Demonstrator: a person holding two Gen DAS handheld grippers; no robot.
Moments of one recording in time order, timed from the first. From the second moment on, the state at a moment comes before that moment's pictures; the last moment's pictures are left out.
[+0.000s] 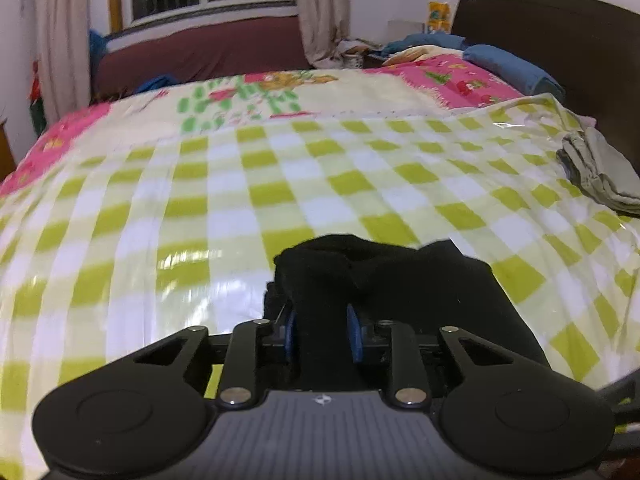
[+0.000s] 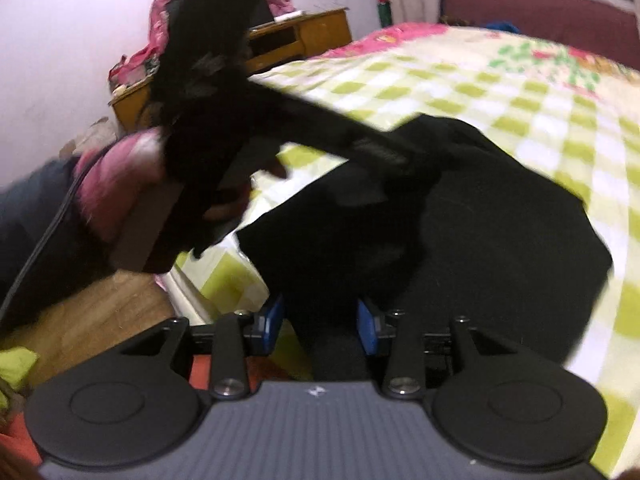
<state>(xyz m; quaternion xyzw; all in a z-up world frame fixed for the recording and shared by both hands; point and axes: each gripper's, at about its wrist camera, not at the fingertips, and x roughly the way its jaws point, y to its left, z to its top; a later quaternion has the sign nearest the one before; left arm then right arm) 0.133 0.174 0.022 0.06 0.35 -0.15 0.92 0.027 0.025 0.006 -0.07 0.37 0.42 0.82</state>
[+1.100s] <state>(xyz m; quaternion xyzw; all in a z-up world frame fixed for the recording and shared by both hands) 0.096 0.184 0.045 0.17 0.30 -0.16 0.93 0.053 -0.084 0.001 0.05 0.41 0.26 0.87</state>
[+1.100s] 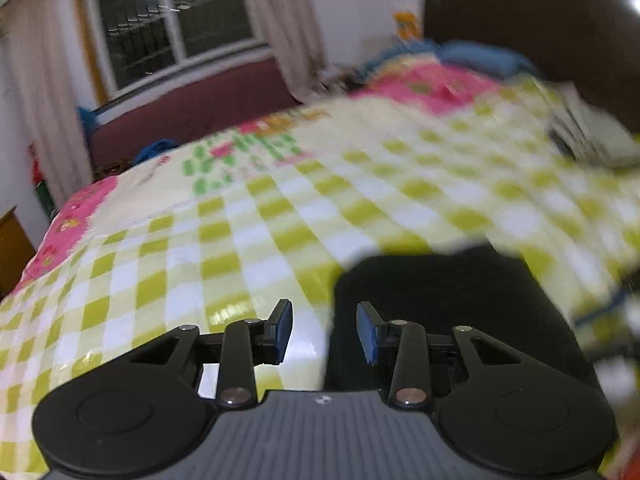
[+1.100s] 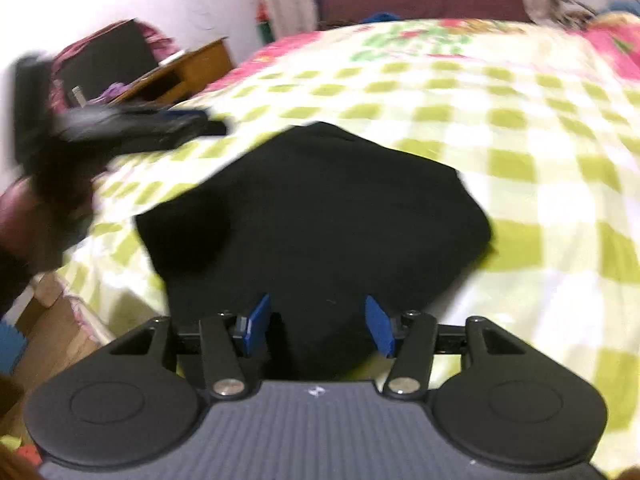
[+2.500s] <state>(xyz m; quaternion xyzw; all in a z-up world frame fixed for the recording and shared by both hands) 0.092 0.249 0.033 0.00 0.34 -0.14 0.93 0.248 -0.070 0.029 0.14 0.42 0.40 0.80</state>
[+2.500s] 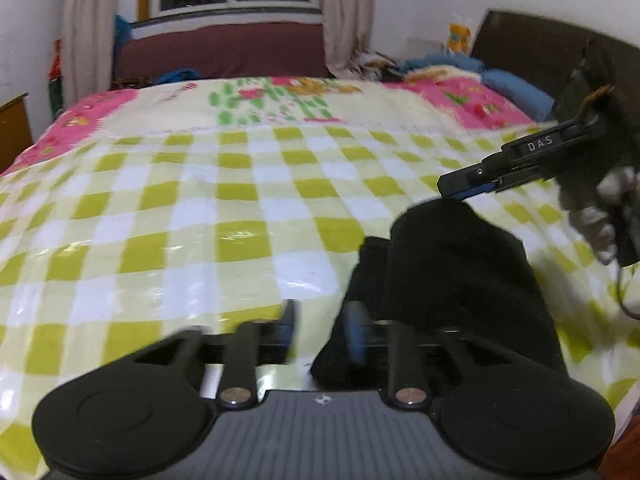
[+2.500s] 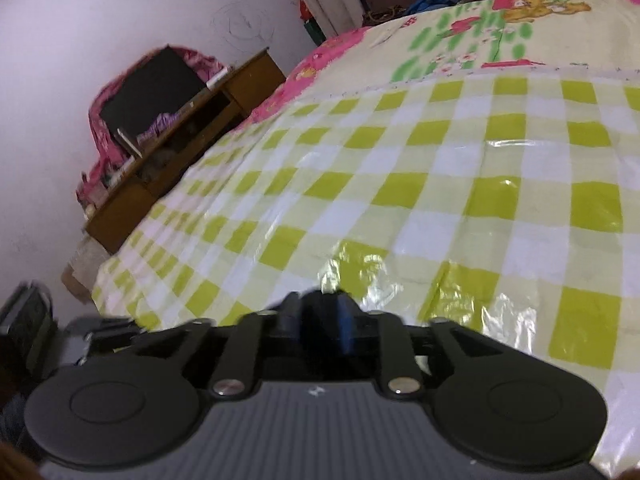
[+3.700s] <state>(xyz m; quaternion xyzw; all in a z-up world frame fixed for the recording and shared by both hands) 0.041 0.211 0.003 0.04 0.33 -0.14 0.93 0.235 -0.045 -0.008 0.10 0.50 0.41 0.76</state>
